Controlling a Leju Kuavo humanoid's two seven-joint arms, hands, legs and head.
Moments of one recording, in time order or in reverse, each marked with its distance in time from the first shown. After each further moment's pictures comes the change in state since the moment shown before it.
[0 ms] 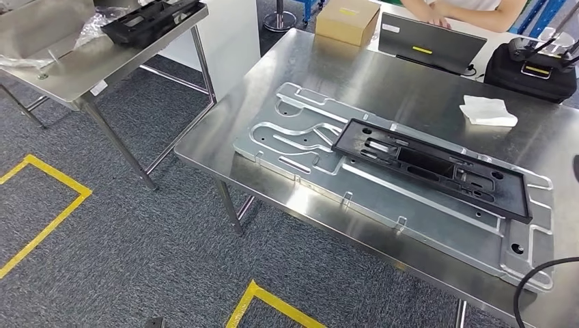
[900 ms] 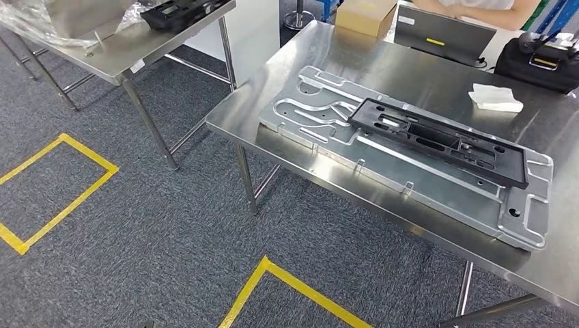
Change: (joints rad) left arm 0.004 0.011 0.045 0.000 -0.001 -0.023 -0.012; right arm 0.743 0.464 -0.581 -0.372 0.313 0.180 -0.039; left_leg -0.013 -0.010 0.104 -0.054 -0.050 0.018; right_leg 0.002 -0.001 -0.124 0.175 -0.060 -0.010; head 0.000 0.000
